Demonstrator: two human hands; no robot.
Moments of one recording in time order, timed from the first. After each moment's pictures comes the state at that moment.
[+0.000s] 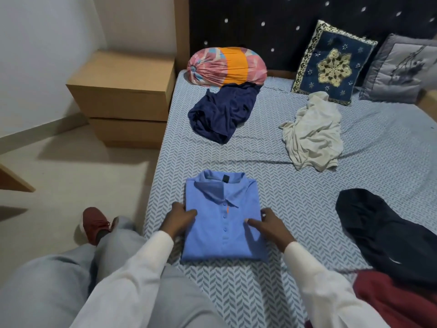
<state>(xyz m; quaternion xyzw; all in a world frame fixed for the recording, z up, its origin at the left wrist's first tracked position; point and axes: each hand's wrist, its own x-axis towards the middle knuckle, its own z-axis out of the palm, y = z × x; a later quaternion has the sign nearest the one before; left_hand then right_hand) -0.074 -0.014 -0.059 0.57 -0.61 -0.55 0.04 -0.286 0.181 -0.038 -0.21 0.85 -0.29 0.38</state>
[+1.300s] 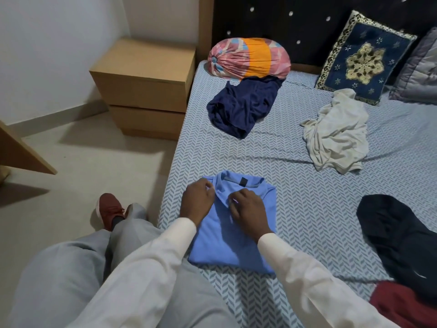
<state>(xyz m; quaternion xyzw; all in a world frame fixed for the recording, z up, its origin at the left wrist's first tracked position) -0.088 -0.009 -0.019 0.50 -0.78 -0.33 0.19 -0.224 0.100 -0.059 -0.56 0.79 -0.23 0.00</state>
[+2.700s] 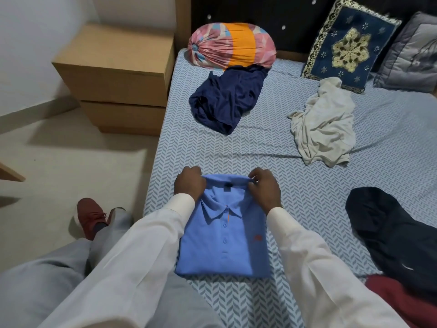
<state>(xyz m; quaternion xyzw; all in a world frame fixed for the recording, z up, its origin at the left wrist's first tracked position) -0.153 -0.071 -0.039 0.51 -0.82 -0.26 0.03 -0.322 0.079 -0.040 -0.34 0.89 -0.26 0.16</state>
